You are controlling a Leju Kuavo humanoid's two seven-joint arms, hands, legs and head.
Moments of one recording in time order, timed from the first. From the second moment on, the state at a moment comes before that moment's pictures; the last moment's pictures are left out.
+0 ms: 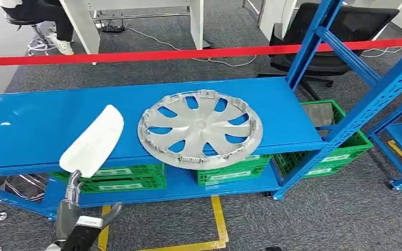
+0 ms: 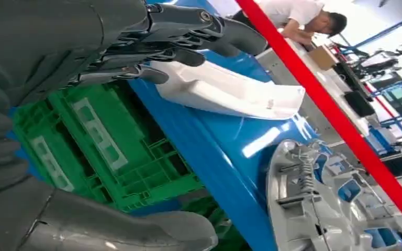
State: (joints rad) left arm 0.21 -0.17 -0.10 -1.47 -0.40 0.35 -0.64; right arm -0.09 0.03 1.46 -0.13 -1.44 -0.19 -0.19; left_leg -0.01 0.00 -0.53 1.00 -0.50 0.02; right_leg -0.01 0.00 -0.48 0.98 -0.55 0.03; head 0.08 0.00
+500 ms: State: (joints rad) left arm 0.16 -0.16 -0.18 -1.46 -0.58 0.46 -0.63; right arm -0.09 0.02 1.47 -0.13 -1.43 -0.18 -0.19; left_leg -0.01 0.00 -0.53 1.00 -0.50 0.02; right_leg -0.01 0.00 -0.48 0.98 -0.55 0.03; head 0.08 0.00
